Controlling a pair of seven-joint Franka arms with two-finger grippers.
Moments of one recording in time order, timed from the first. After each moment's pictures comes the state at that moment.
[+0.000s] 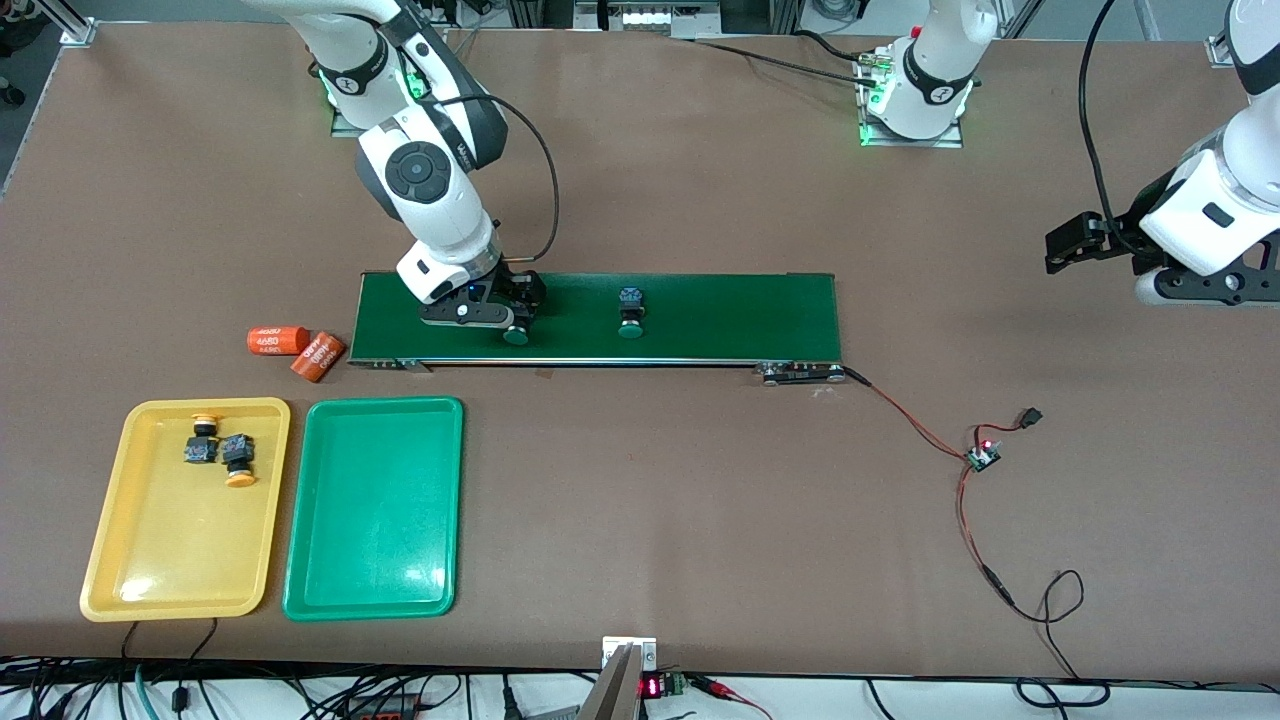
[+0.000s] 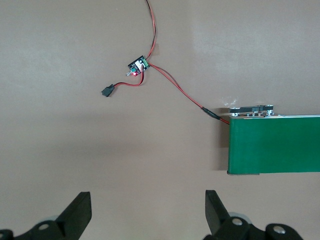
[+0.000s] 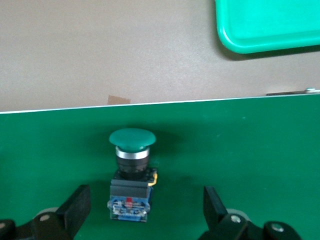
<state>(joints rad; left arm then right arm) -0.01 0.05 -0.04 -1.62 0.02 1.57 -0.05 0.26 0.29 0.32 -2.16 -0.12 2.49 0.71</state>
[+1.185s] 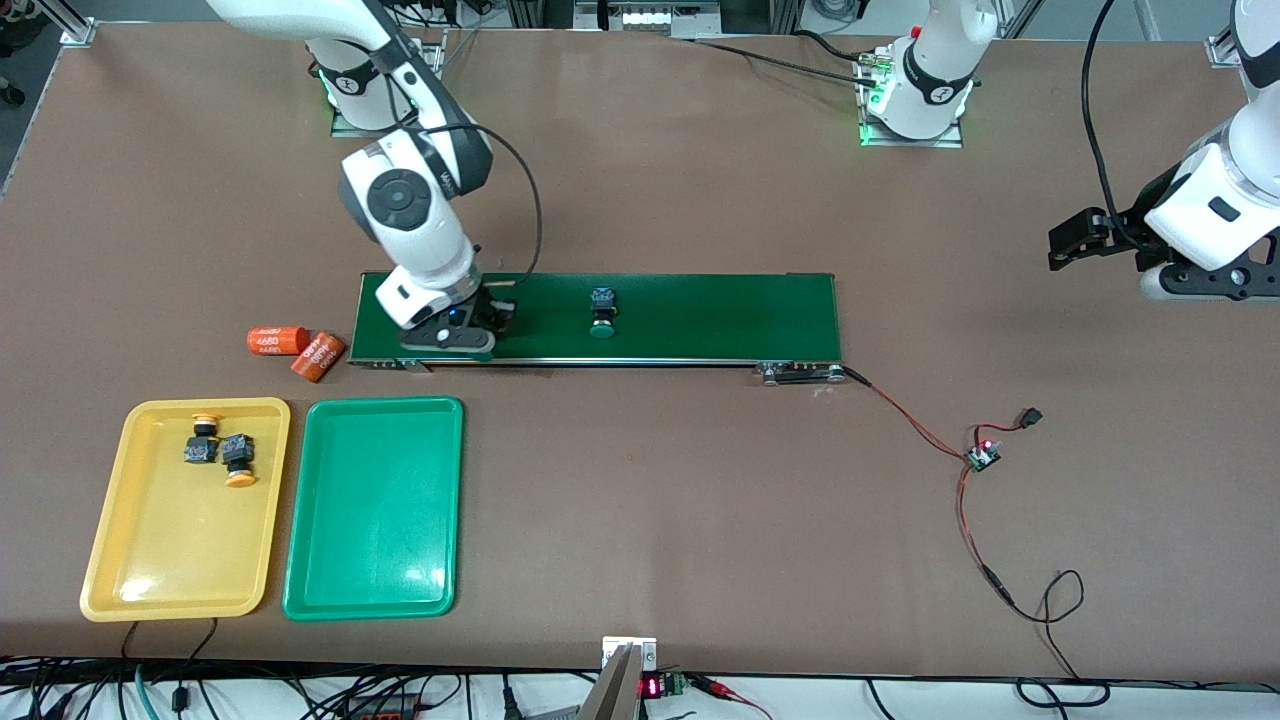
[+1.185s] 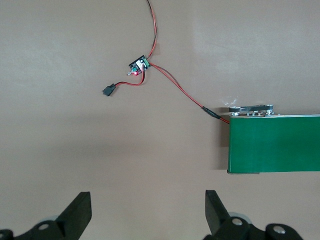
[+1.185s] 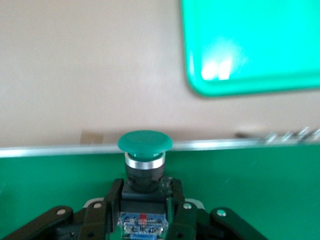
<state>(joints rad) -0.01 0.04 -0.04 -1.62 0.02 1.57 -0.05 0.26 0.32 0.22 -2.05 -0.17 2.43 0.62</state>
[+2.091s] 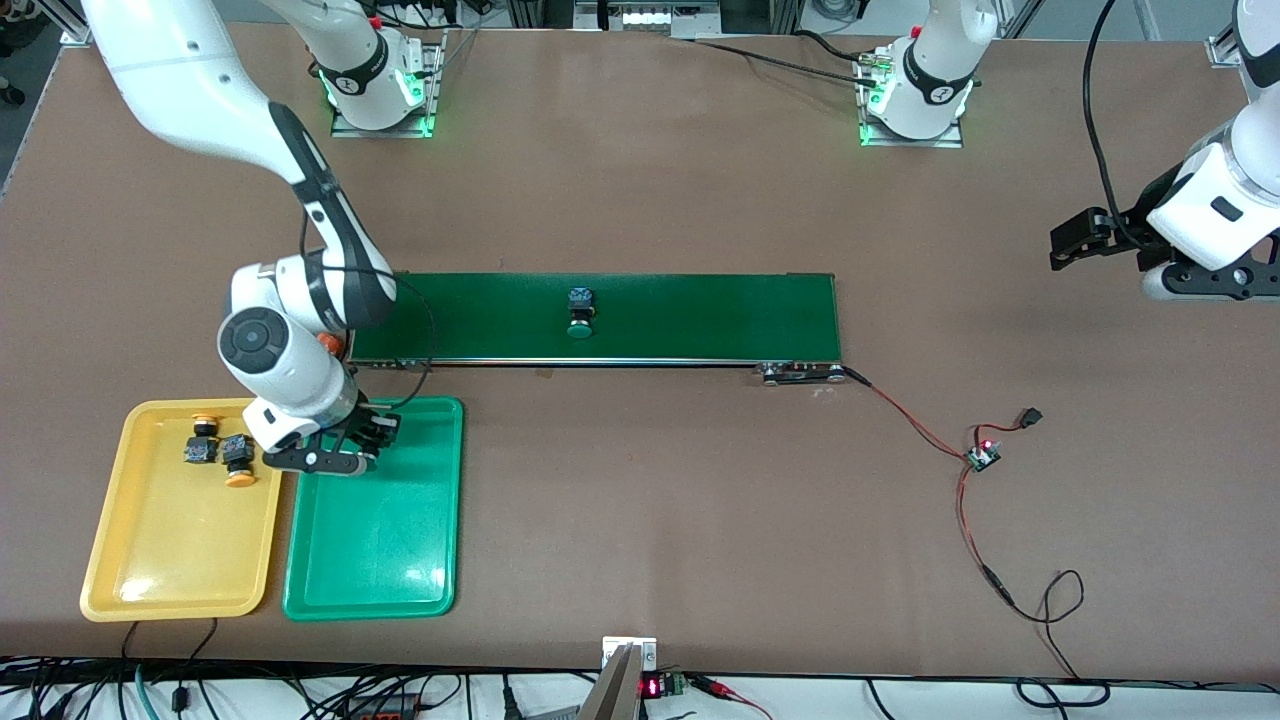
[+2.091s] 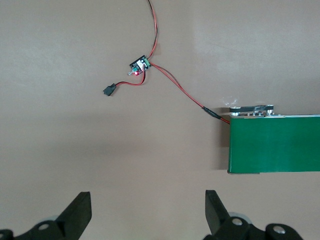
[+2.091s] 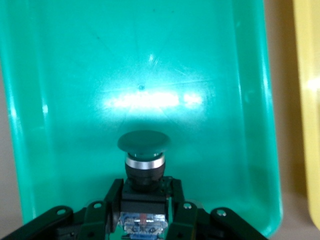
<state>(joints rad) -0.01 0.04 -0.04 -1.62 0.02 1.57 -0.05 0.15 0.64 0.04 -1.72 -0.16 2.47 0.37</state>
